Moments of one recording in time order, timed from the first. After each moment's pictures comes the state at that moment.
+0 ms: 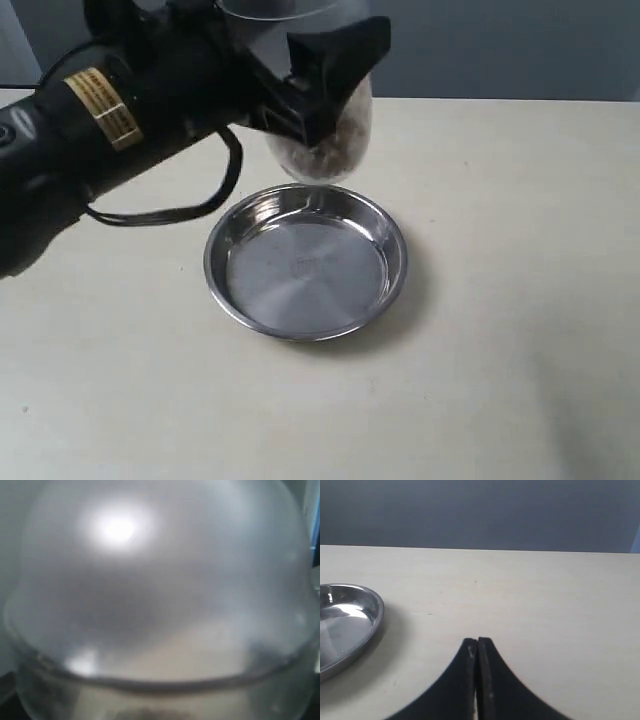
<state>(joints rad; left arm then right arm) -0.58 1.39 -0.71 0.20 -0.69 -0.28 0.10 0.00 0.00 0.07 0.32 -0.03</state>
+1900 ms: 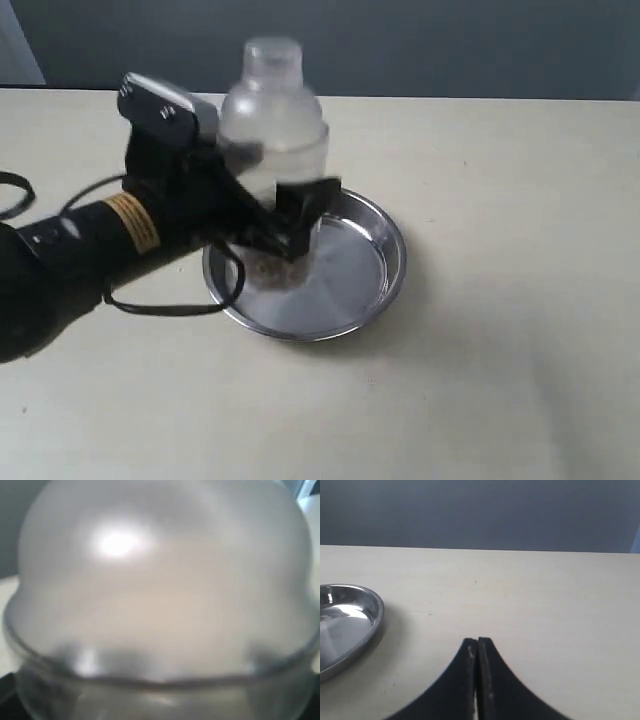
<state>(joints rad) -0.58 1.47 -0.55 0.09 -0.69 -0.21 0.10 0.00 0.00 0.07 0.32 -0.03</state>
